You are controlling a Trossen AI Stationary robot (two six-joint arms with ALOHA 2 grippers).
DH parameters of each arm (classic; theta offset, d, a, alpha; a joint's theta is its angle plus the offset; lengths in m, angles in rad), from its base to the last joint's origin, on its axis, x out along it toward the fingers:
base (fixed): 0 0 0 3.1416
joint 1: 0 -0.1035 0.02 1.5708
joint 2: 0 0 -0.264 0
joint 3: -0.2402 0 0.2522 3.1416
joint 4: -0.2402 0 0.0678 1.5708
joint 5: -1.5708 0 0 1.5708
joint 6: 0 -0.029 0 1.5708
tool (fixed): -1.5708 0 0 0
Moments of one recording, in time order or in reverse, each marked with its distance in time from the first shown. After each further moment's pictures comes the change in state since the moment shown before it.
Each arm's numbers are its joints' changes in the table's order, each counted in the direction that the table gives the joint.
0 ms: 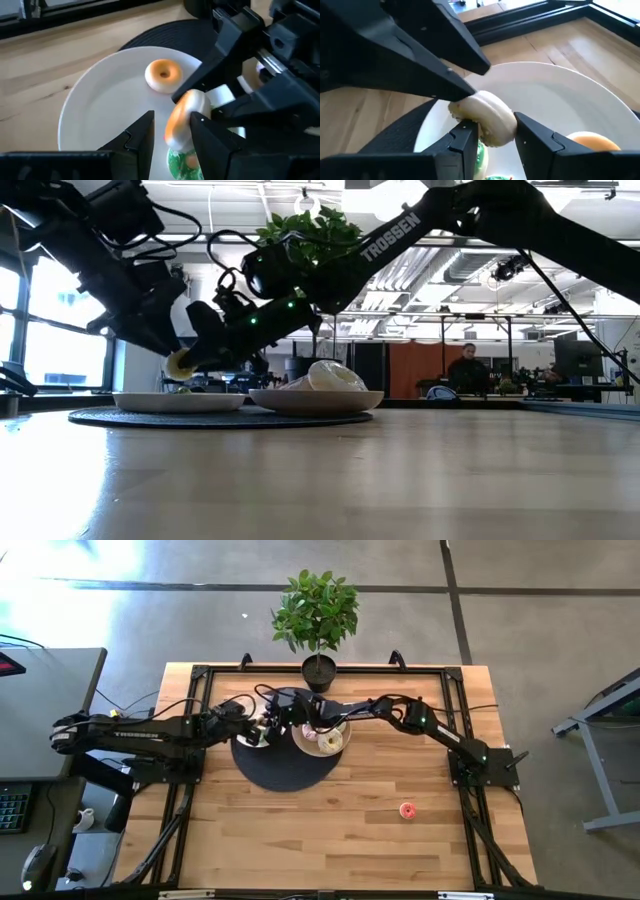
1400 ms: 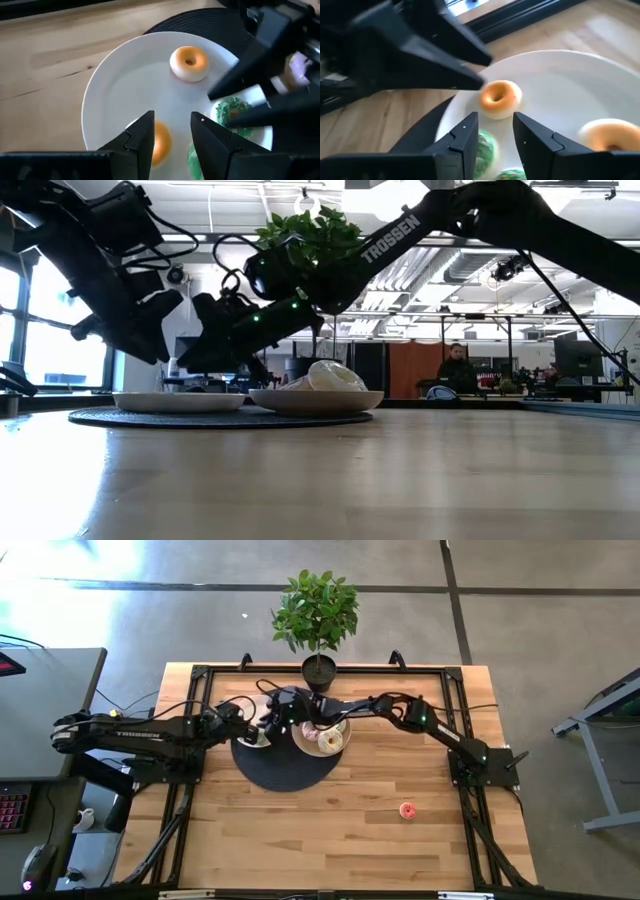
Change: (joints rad) left arm 0.000 0.015 0.000 -0.098 -0.046 0.127; right arm 0.025 -0.002 0.000 -0.015 -0.117 -0.121
